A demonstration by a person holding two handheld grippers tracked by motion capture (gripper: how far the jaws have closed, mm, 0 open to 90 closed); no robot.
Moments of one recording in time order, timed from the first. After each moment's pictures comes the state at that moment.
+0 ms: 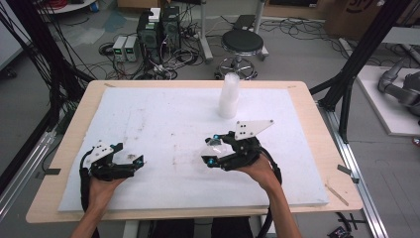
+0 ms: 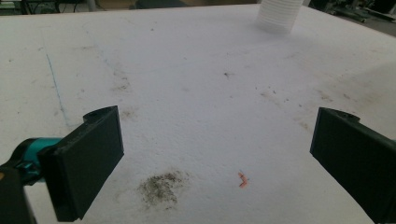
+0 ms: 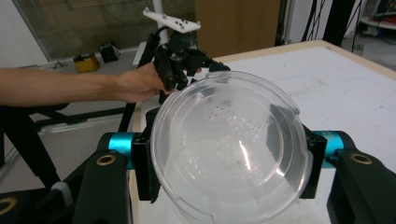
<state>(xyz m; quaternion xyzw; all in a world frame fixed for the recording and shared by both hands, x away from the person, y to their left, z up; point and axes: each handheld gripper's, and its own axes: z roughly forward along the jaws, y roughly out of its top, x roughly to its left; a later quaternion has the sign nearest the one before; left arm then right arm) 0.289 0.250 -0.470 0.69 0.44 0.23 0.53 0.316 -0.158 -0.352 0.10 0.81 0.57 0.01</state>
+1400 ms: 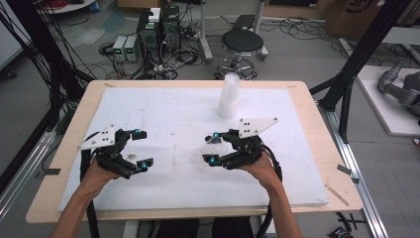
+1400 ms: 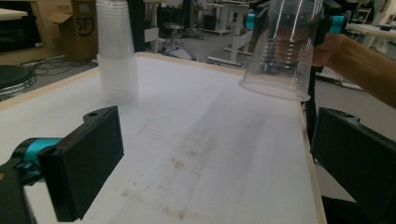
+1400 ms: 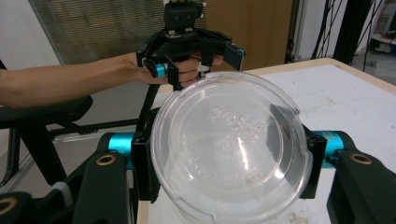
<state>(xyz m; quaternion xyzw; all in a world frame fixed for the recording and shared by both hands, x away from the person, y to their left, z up) 0.303 0.223 -0.399 0.73 0.17 0.09 0.66 0.317 -0.161 -0.344 0.08 0.80 0.60 -0.01</state>
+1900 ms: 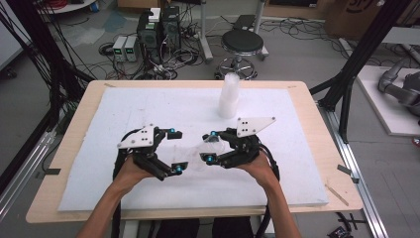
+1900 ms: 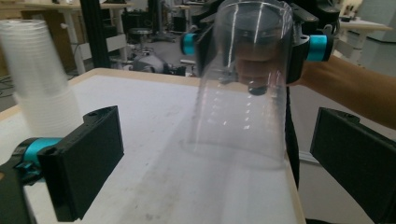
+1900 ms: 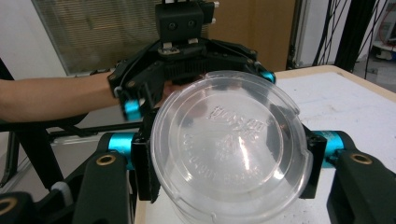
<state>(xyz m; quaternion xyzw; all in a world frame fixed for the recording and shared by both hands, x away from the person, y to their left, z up) 0.307 0.130 -0.384 0.74 0.10 0.06 0.66 0.319 -0.156 -0.344 0.08 0.79 0.61 -0.01</state>
